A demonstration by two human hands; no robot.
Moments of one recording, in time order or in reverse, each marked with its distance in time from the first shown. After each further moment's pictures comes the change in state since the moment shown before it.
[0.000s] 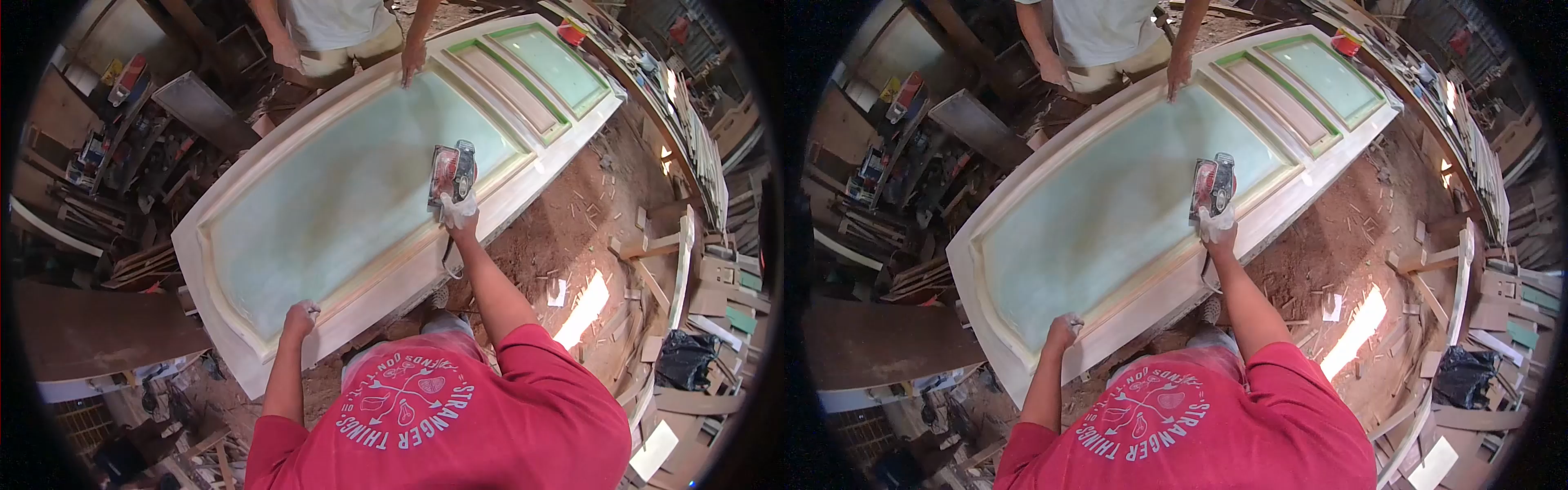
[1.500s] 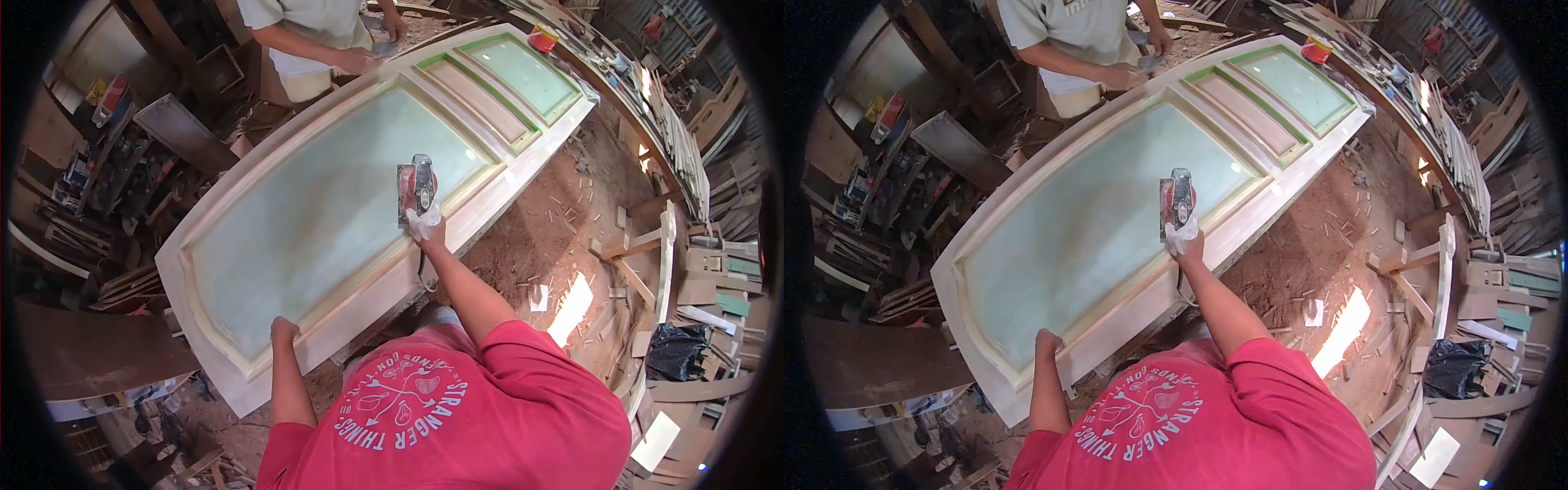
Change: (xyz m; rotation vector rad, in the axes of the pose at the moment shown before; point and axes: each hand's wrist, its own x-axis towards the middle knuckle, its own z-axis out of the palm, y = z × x) left_hand 0.058 -0.010 0.031 0.259 -0.004 -0.572; right_hand 0.013 -0.008 -0.001 -0.117 -0.070 0.075
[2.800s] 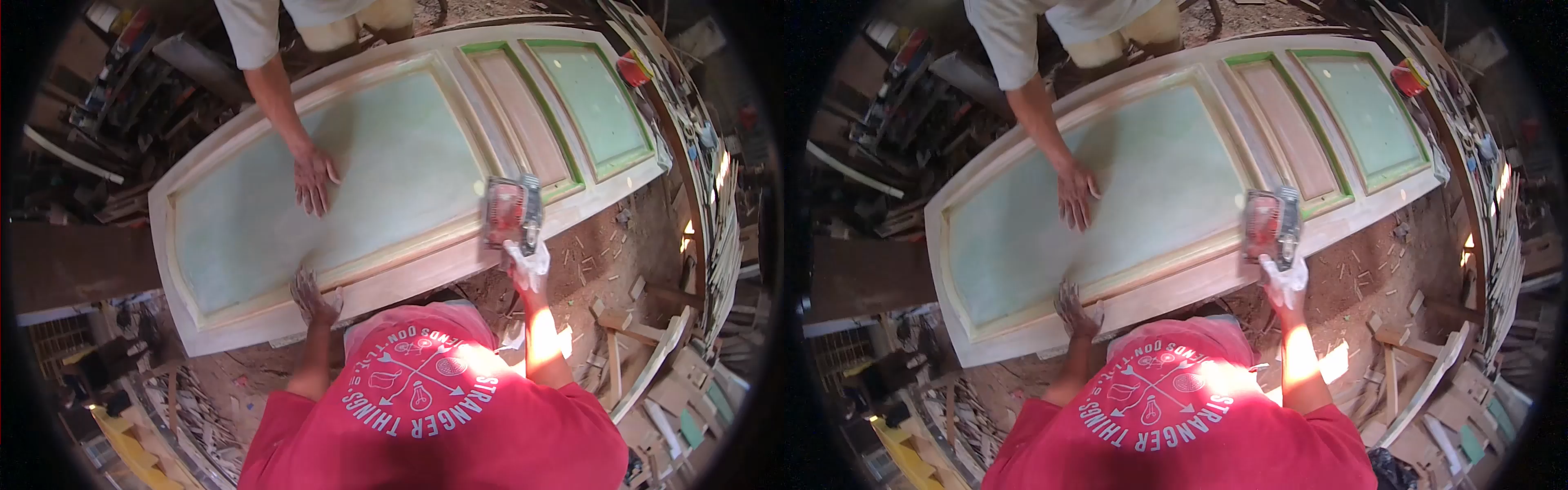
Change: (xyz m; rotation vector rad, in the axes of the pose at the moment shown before) left_hand -0.147 0.307 0.085 -0.134 0.702 0.347; right_hand 0.215 0.073 -0.262 0.298 -0.355 0.198
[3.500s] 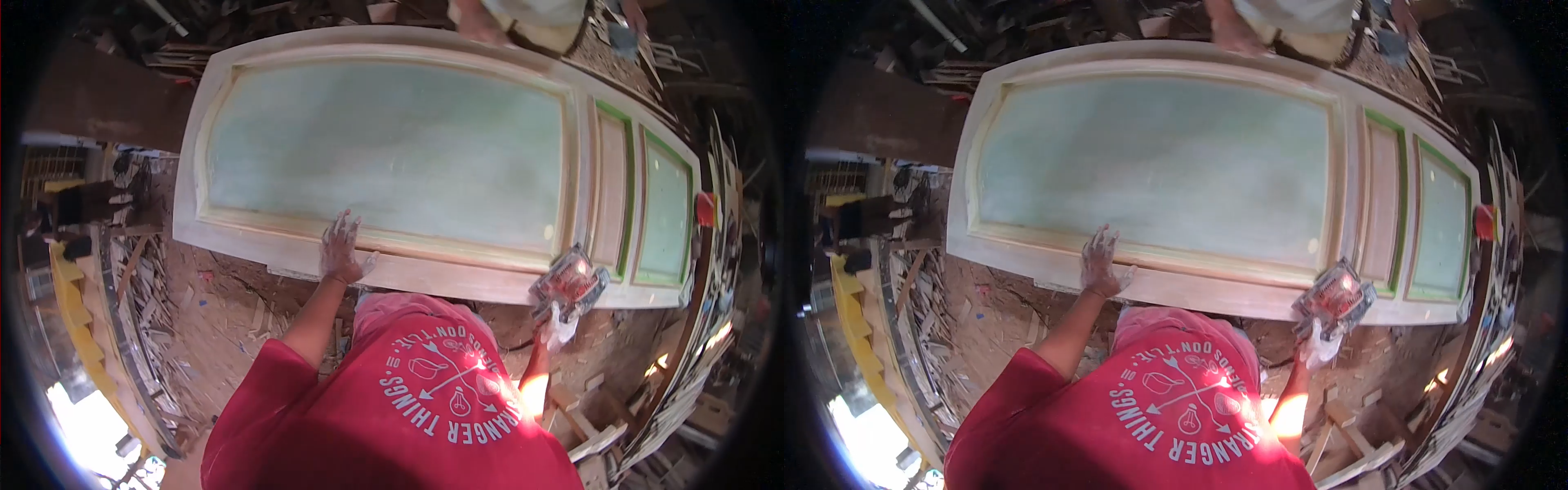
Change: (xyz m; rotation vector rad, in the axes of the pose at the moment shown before) left_hand 0.009 0.005 -0.023 -0.107 -0.039 -0.085; right_hand 0.018 0.058 -0.005 -0.022 0.211 -0.157
